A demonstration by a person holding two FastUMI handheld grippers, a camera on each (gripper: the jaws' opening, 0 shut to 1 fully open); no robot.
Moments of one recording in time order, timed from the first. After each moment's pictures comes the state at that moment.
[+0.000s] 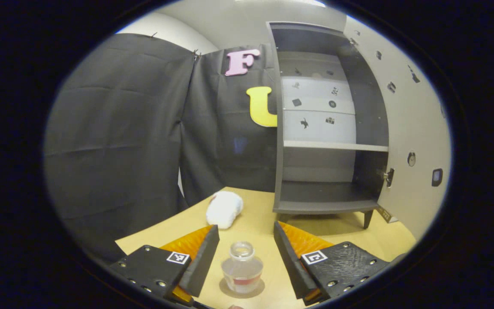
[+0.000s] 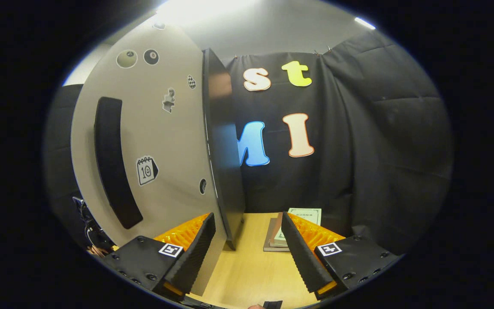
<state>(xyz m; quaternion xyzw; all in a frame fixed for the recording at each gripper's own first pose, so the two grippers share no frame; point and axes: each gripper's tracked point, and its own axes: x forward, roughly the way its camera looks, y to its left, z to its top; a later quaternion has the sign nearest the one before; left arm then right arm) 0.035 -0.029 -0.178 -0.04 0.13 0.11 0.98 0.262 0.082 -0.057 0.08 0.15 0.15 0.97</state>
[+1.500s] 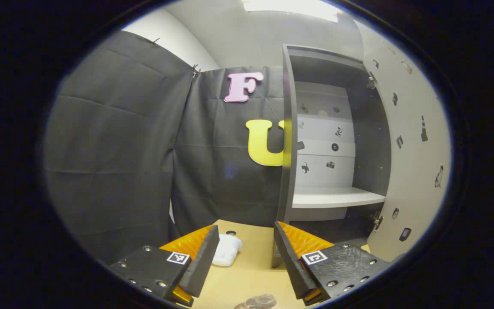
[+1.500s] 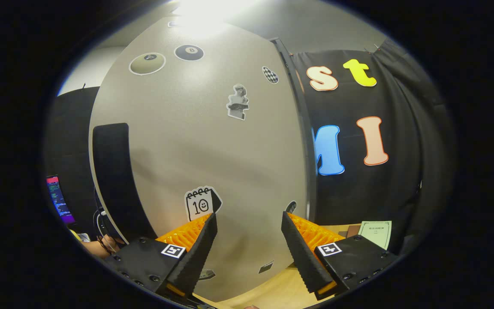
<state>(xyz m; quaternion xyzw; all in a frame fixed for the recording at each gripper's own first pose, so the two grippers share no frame) 0.085 0.042 -0.075 -0.07 0.06 0.07 0.99 0.278 0.275 -0.023 0.10 0.13 0.32 0.93</state>
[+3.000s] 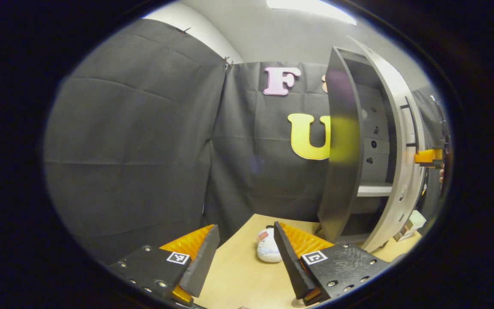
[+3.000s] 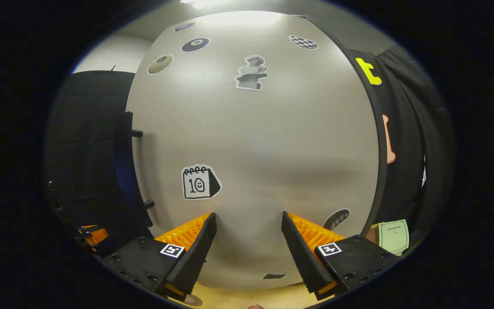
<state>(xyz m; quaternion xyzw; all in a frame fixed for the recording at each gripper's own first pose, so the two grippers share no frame) 0.054 0.226 -0.127 -0.08 0.08 0.13 0.99 0.291 0.354 -0.054 0.08 0.13 0.24 0.96</state>
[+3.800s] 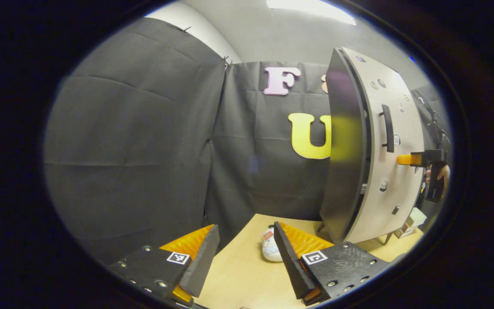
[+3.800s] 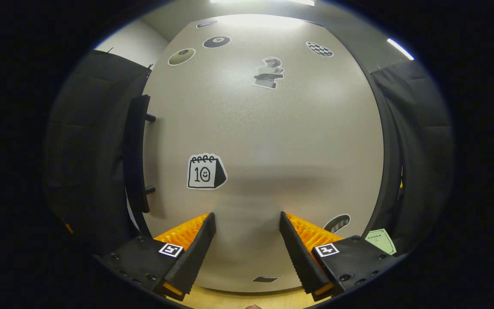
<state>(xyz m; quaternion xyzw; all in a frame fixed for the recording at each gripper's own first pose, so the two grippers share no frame) 0.048 0.234 -0.131 -0.08 0.08 0.11 0.99 0.287 0.355 -0.061 0.03 0.10 0.15 0.98</state>
